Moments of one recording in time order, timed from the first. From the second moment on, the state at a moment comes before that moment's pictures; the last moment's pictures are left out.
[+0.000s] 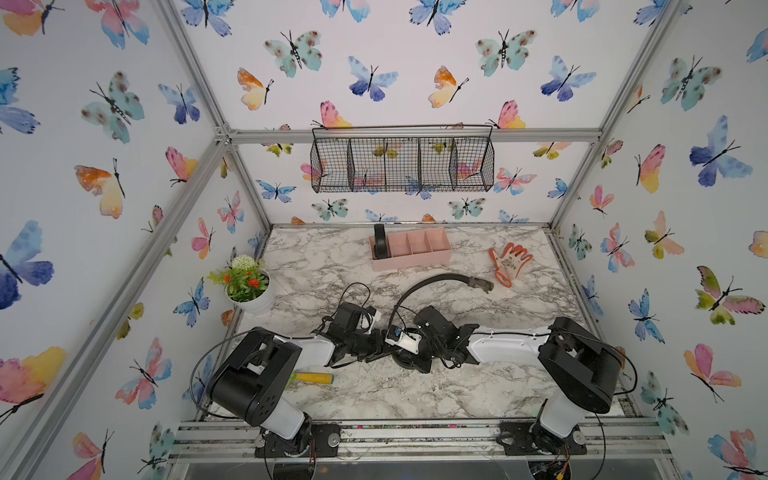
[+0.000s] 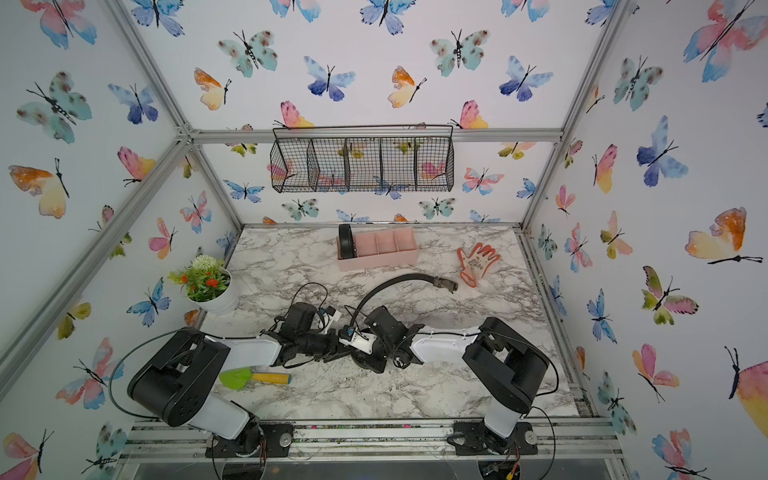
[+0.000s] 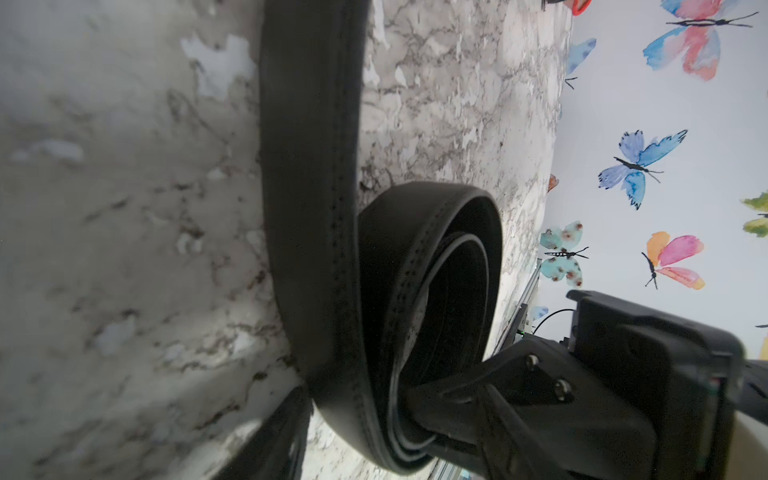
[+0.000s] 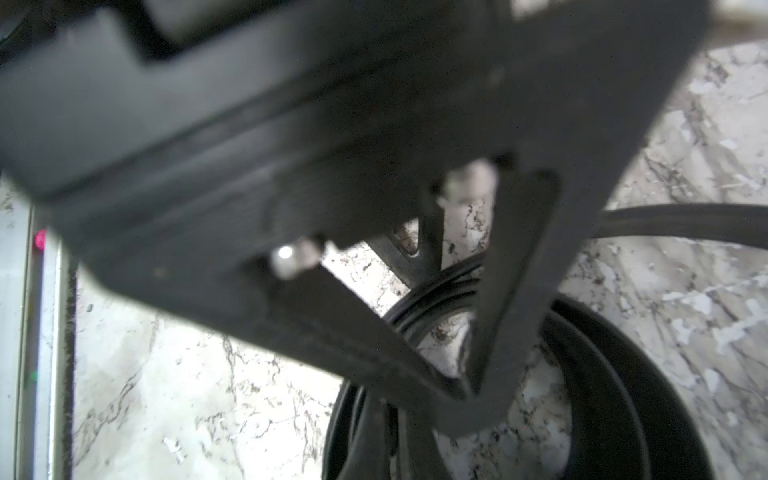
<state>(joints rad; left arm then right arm) -0.50 1.55 0.48 0.20 0.73 -0.75 0.98 1.70 0.83 -0.06 -0.29 -0.29</state>
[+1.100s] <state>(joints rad) -0.67 1.71 0.82 -0.21 0.49 -0.44 0.97 1.67 0.81 -0.07 -0.29 -0.30</state>
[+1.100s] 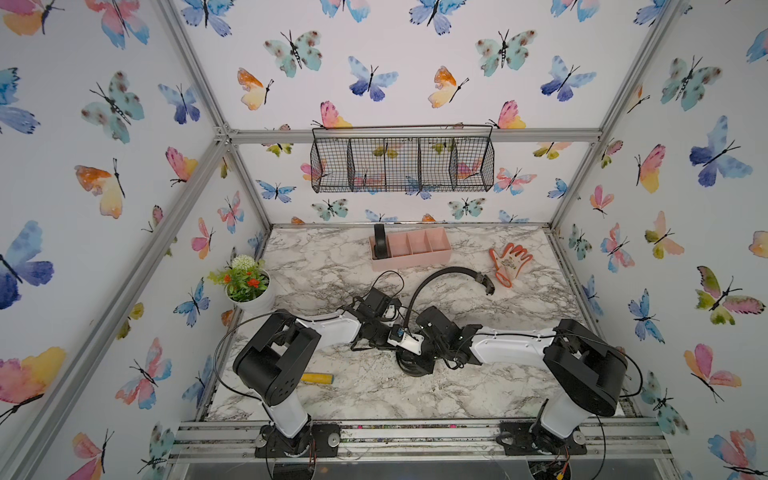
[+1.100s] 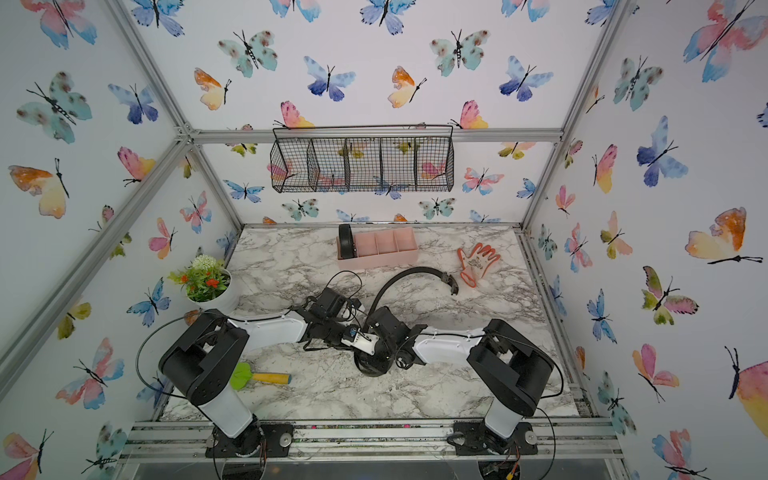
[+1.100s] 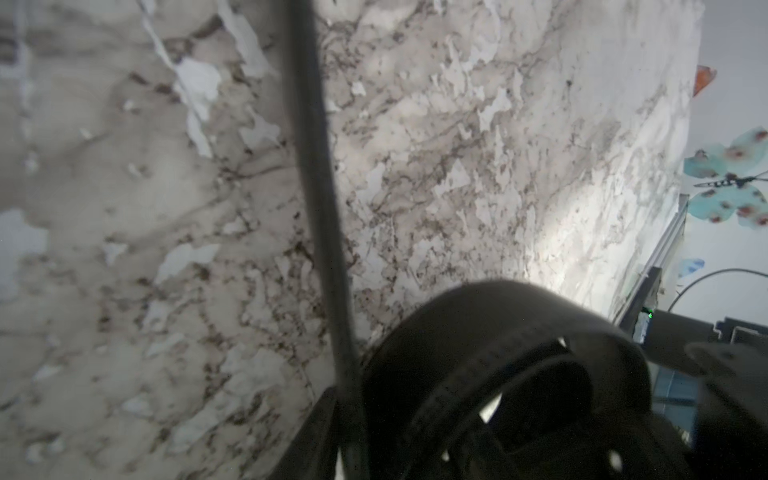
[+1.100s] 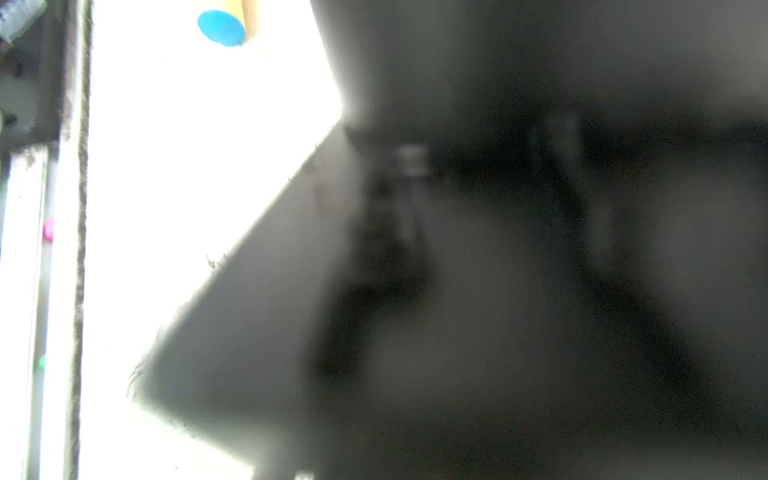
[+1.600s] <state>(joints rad) -0.72 1.69 0.87 -0.30 0.33 -0.45 0.98 1.49 0.69 -0.01 -0.20 -0.21</state>
